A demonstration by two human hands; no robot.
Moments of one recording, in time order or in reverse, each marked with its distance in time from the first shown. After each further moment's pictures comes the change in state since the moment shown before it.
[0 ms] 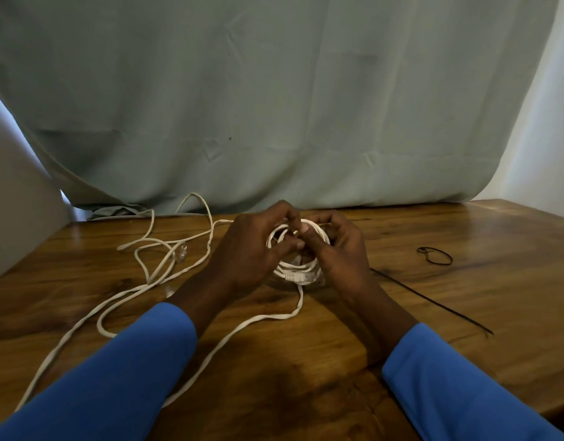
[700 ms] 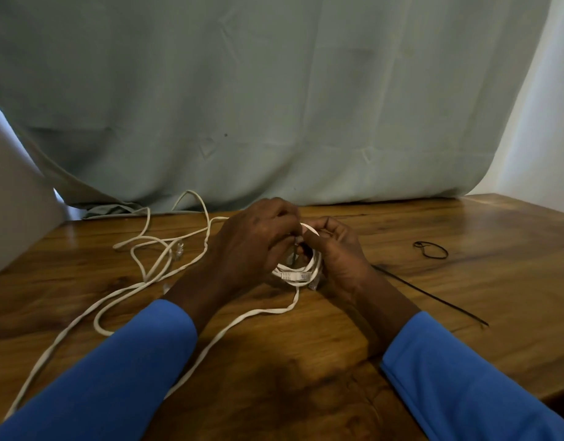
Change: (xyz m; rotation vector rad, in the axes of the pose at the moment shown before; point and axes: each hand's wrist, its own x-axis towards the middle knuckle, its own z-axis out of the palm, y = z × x) left_hand 0.003 -0.004 0.000 0.366 0.019 0.334; right_hand 0.001 -0.002 0.000 0.334 -0.067 0.352
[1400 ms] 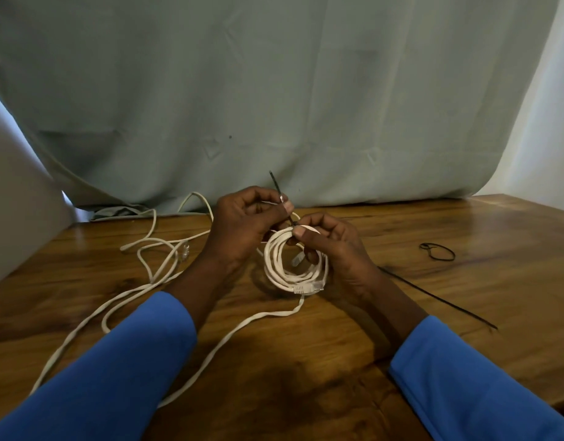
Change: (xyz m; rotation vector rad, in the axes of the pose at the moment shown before) left_hand 0.015 0.007 -0.009 -0.985 0.282 -0.830; right_hand -0.012 -0.009 0.005 -0.022 -0.207 -0.103
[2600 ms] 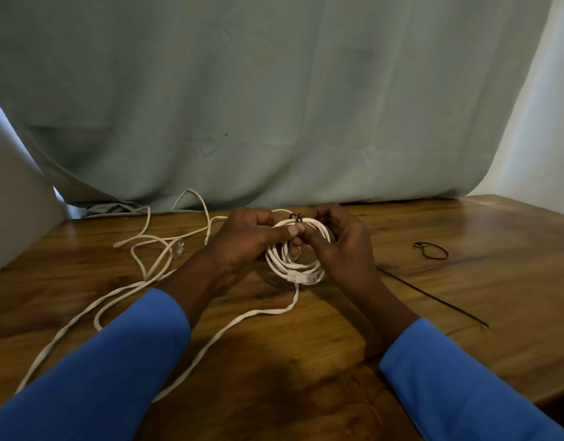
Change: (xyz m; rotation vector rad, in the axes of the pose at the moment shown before) left_hand -0.005 -0.007 -0.002 -0.012 -0.283 -0.295; right_hand 0.010 0.011 -0.021 -0.655 0.220 -0.461
